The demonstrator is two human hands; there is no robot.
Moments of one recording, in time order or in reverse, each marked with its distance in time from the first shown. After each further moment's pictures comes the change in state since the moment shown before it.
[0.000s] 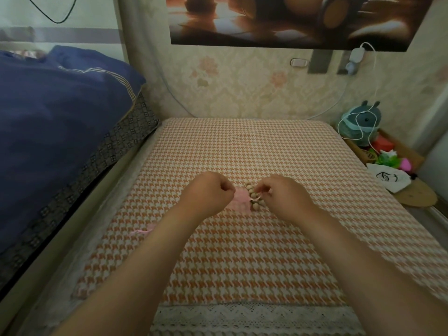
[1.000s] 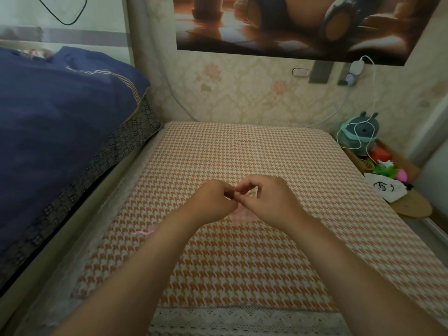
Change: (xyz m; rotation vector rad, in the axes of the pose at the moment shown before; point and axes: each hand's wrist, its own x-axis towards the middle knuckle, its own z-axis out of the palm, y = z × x) left_hand -0.004 -0.002 0.000 -0.162 -0.112 0.059; right_hand -0.014 -0.052 -0.021 0.421 0.059 -0.105
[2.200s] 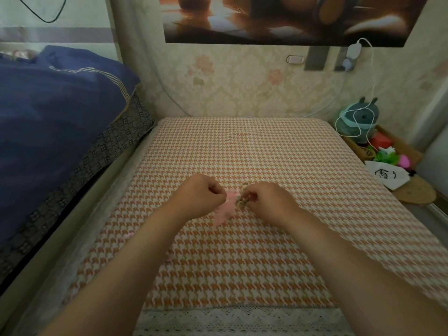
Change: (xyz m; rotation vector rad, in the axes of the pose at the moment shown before) left_hand 0.005 -0.010 -0.005 0.026 0.061 -0.071; right_hand 0.013 0.057 0.019 -0.354 -0.192 0.157
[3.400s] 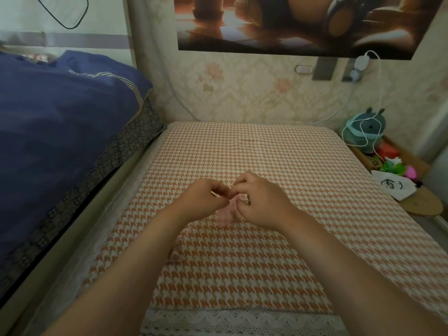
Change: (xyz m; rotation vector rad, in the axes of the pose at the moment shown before) left_hand 0.008 -0.025 -0.005 -0.140 -0.051 0.088; right_hand -0.006 -0.048 -0.015 0.025 0.078 -0.271
